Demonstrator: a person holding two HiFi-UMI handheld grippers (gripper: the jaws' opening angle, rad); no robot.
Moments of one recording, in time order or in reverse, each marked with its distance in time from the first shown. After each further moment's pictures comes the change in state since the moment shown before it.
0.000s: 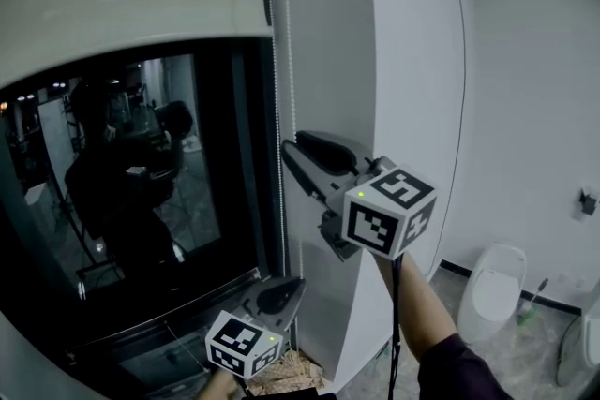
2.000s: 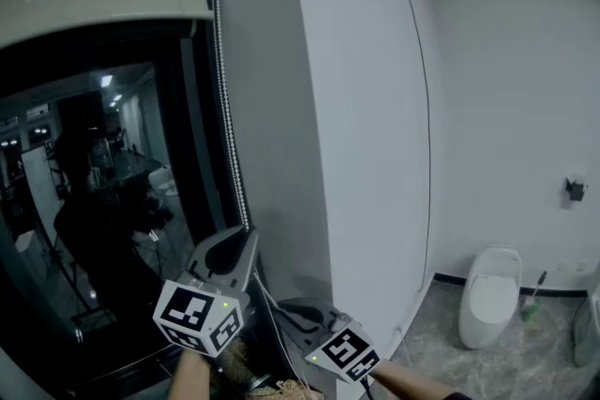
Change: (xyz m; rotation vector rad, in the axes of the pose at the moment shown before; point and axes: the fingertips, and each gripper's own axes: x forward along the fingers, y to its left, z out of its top) left arm 0.014 0.050 0.166 0.211 -0.248 0.144; right arm -0.108 0.073 -0.205 -0.124 0.306 -0.024
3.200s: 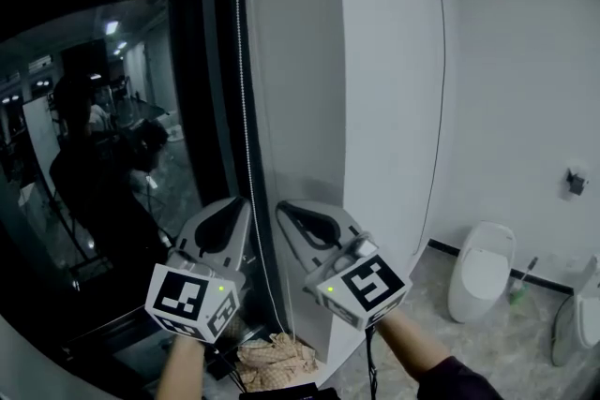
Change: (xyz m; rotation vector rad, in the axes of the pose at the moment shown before) left arm -0.056 0.002 -0.010 -0.012 0.043 0.099; right arm -0.013 -0.028 0.138 -0.044 -0.258 -0.116
